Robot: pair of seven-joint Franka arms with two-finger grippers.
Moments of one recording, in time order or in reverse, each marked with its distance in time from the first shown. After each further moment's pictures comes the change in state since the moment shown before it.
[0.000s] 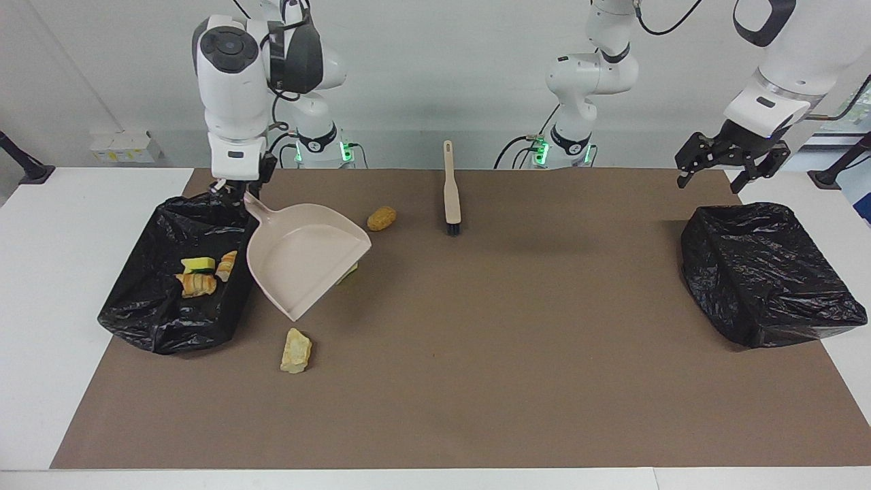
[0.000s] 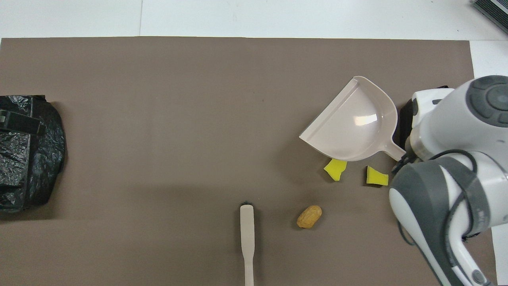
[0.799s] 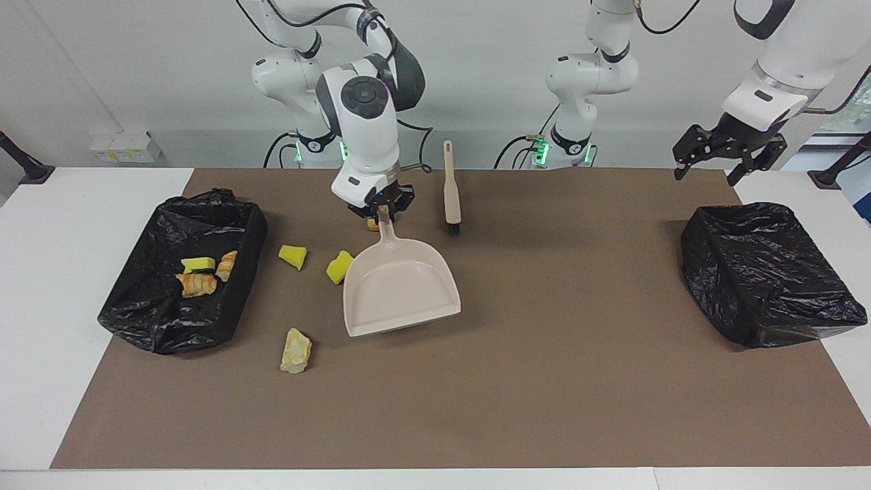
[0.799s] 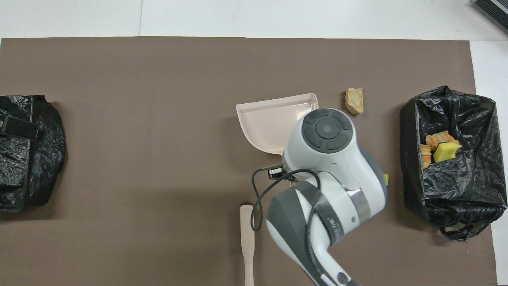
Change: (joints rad) left arm 0.001 -0.007 0.000 0.000 0.000 -0.027 -0.018; right arm 0.319 0.186 0.001 0.048 0.232 0.197 0.851
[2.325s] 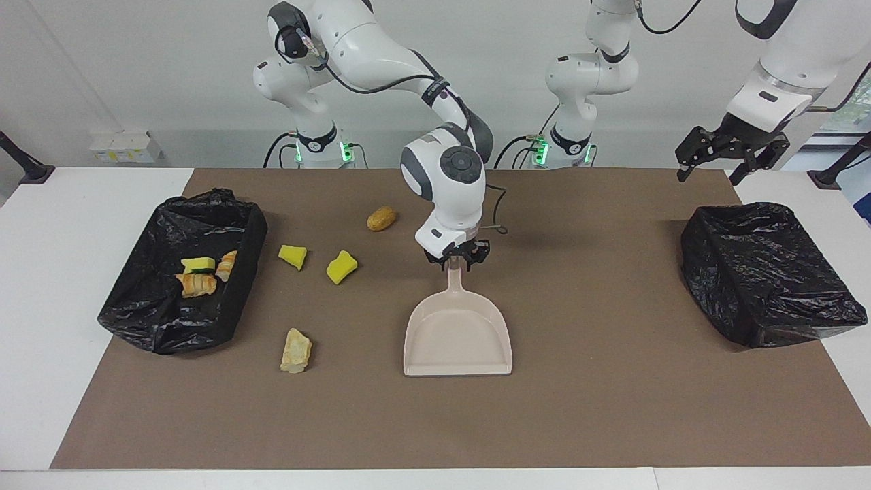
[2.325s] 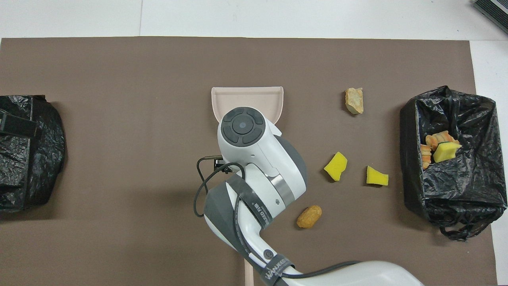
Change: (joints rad) left arm 0.001 -0.003 0.000 0.000 0.005 0.004 -0.027; right arm 0.100 0.231 0.036 0.247 0.059 -0.012 0.221
